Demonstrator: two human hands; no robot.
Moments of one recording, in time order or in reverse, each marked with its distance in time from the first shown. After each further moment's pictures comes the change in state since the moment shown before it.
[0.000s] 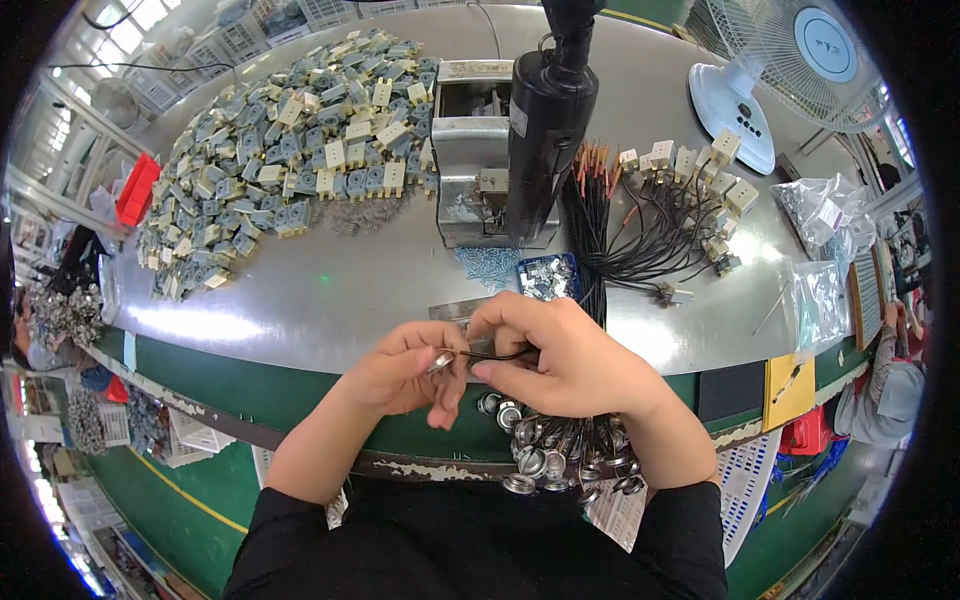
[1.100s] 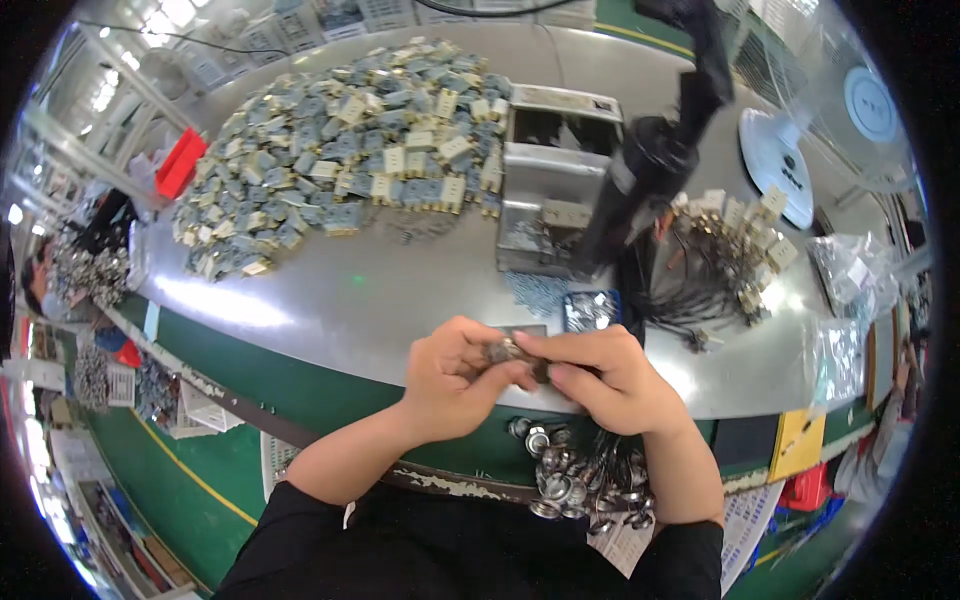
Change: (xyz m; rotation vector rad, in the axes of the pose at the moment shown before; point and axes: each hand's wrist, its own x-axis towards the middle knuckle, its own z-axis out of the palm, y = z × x) left_hand 0.019 -0.017 0.027 1.048 0.522 0.610; right_hand 0.005 0.025 -0.011 -0.004 -0.084 -0.136
